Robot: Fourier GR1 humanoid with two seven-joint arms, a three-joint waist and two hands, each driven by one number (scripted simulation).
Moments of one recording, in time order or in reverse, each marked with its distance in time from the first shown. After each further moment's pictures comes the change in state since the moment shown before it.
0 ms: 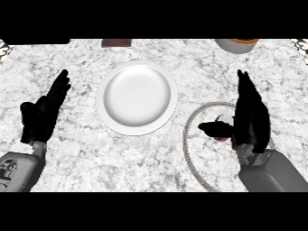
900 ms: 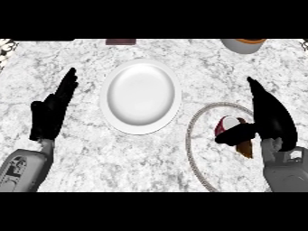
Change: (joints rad) left arm -0.024 -0.046 -0.003 0.006 -0.042 -0.012 0.002; right arm 0.000 -0.037 -0.144 -0.113 -0.220 0.424 0.152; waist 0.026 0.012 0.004
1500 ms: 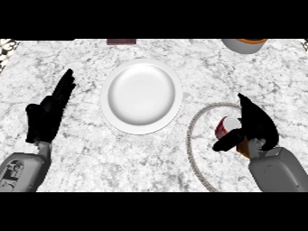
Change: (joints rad) left arm 0.026 -0.013 0.033 -0.025 -0.023 -0.025 0.002; right arm 0.047 0.075 -0.017 0.195 0.028 0.045 -0.066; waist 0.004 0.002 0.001
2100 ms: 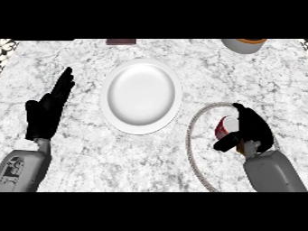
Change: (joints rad) left arm -0.017 -0.035 0.059 0.023 -0.040 -0.051 -0.001; right arm 0.032 0.069 -0.056 0.078 0.062 0.026 -0.051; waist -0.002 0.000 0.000
